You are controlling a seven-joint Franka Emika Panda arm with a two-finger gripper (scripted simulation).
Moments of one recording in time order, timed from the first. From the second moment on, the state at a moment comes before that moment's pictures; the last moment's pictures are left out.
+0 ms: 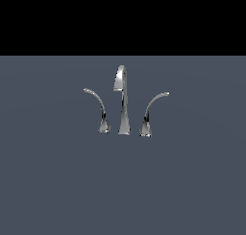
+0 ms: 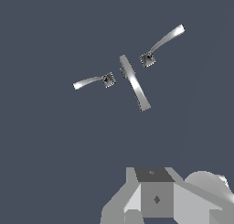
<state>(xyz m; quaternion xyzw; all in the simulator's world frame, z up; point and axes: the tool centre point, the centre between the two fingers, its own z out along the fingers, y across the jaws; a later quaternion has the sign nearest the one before) -0.113 0.030 0.416 -0.95 0.29 0.06 0.09</state>
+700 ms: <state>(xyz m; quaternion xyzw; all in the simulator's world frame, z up) -0.037 0.059 0.342 -0.88 0.47 0.09 0.08</state>
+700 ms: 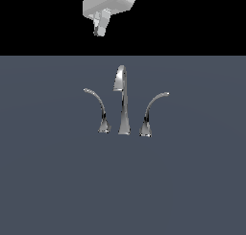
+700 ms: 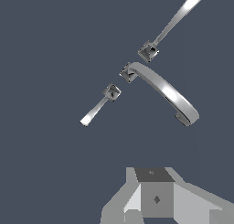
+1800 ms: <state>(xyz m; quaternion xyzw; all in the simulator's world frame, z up) 0.051 0.099 0.209 -0.71 0.70 0.04 0.02</state>
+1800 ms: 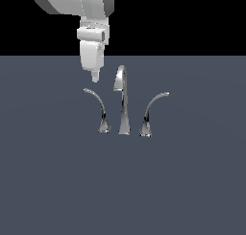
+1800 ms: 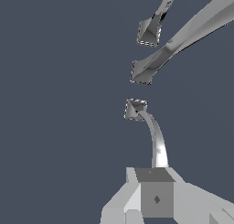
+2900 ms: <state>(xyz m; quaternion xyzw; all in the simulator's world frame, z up) 0.068 0.113 0.170 -0.65 0.76 0.00 0.00</state>
